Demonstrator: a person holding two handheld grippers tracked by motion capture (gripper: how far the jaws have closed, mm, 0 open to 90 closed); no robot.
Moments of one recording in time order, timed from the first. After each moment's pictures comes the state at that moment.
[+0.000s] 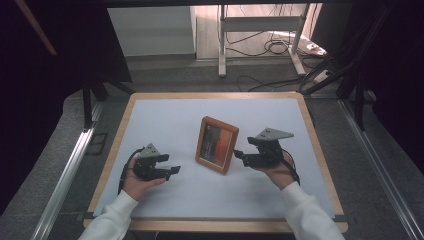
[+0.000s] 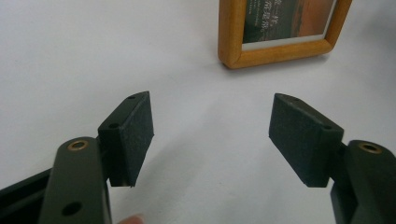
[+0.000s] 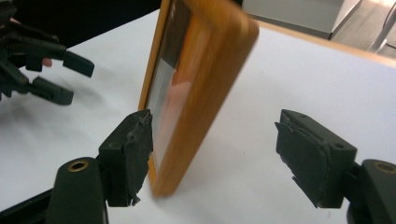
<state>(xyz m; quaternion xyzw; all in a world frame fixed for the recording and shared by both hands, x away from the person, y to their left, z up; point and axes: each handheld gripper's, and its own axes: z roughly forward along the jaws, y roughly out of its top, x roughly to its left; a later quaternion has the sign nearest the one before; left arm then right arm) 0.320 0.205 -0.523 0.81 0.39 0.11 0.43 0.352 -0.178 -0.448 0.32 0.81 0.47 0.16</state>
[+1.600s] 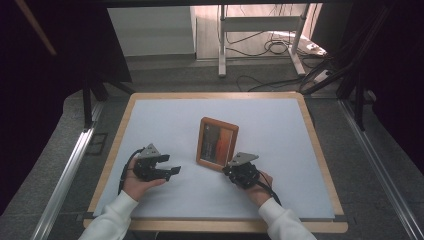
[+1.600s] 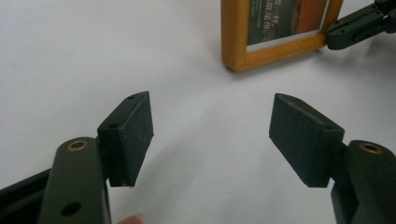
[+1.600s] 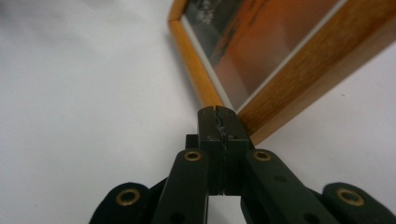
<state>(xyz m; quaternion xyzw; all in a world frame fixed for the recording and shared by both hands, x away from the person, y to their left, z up) 0.319 0.204 -0.523 0.81 0.38 0.11 0.43 0.329 -0.127 -0.524 0.28 0.87 0.37 0.15</state>
